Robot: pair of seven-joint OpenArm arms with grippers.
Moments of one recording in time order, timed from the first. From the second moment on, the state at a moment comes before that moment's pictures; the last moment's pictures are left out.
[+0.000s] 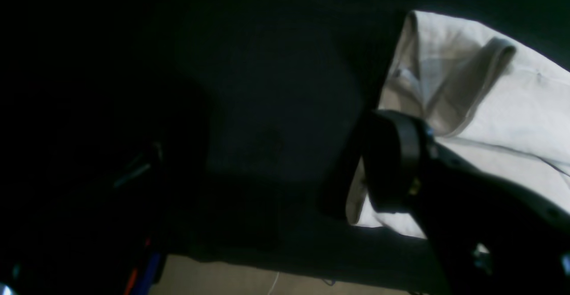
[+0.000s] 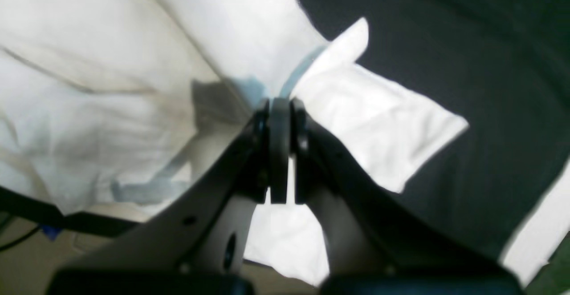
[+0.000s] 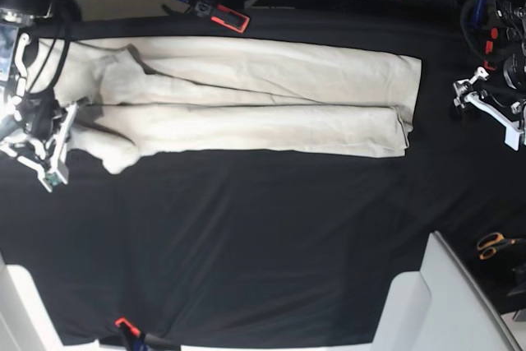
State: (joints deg) left arm 14.8 -27.5 -29.1 83.5 -34.1 -16.4 50.9; right arm -2.4 11.7 18.2 91.8 1.8 40.1 -63.2
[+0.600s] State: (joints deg) left arm 13.3 -29.3 -27.7 83.4 -34.0 -16.5 50.8; right arm -17.6 7.3 18.4 105.6 2.3 40.2 -66.4
